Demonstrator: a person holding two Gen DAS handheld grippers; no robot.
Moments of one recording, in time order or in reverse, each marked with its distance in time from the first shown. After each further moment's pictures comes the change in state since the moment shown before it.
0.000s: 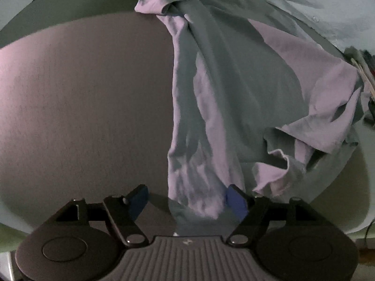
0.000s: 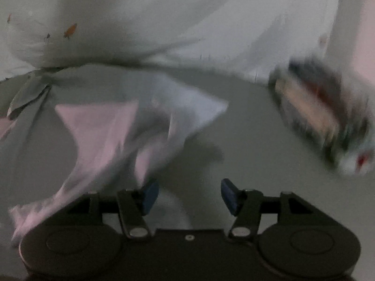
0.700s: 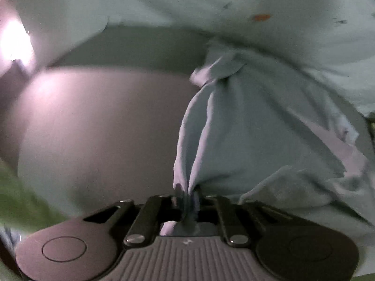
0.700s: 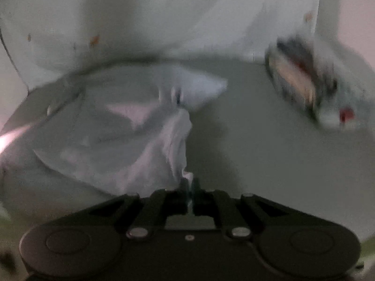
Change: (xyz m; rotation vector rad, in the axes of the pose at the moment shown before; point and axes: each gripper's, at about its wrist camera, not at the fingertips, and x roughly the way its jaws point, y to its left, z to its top) left arm -0.098 0.044 -0.016 -0.248 -0.147 0.209; right arm -0.137 -0.015 -0.039 0.079 0.154 0.095
